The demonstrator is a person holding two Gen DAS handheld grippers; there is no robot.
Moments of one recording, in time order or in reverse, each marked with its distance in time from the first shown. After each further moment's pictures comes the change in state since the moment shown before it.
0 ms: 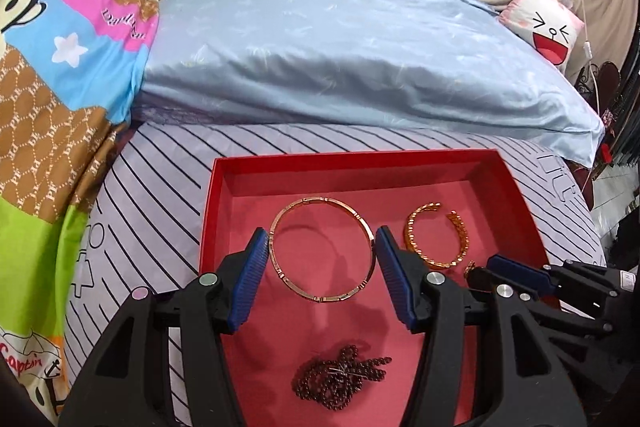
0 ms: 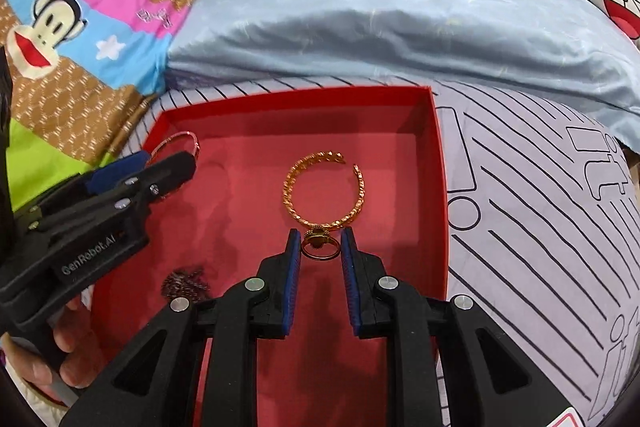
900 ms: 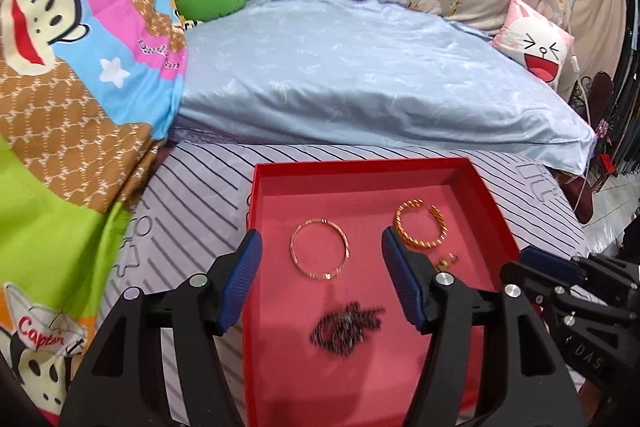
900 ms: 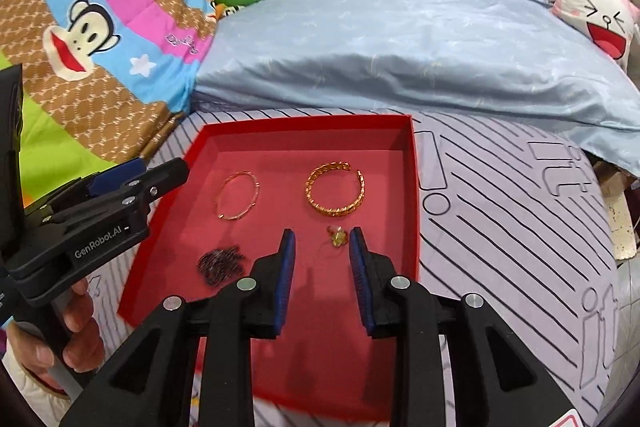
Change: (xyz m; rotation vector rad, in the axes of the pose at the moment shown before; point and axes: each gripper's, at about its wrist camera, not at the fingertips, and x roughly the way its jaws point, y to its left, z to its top) left arm -0.080 0.000 -0.029 0.014 -0.134 0.026; right arm -0.085 0.014 -0.040 -0.034 -0.169 0.004
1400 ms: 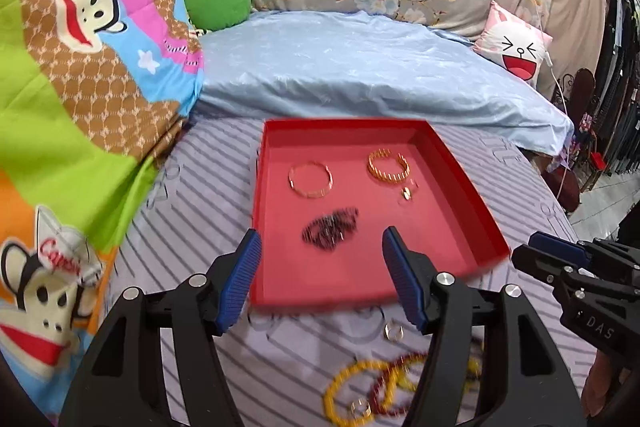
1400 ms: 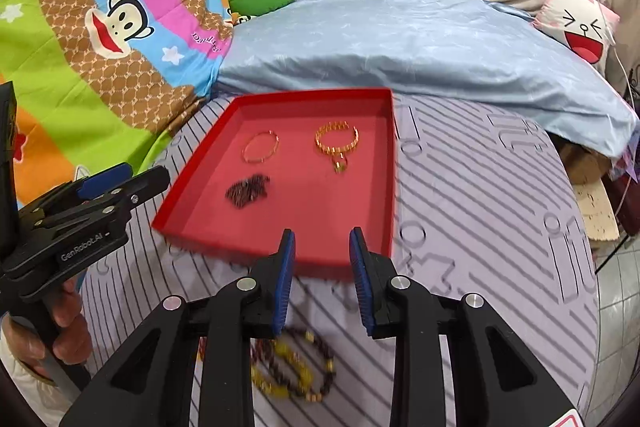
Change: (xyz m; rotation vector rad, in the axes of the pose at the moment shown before) left arm -0.084 -0.010 -0.083 0.007 -0.047 -0.007; right arm -0.070 0.008 -0.086 -0.010 -0.041 -0.025
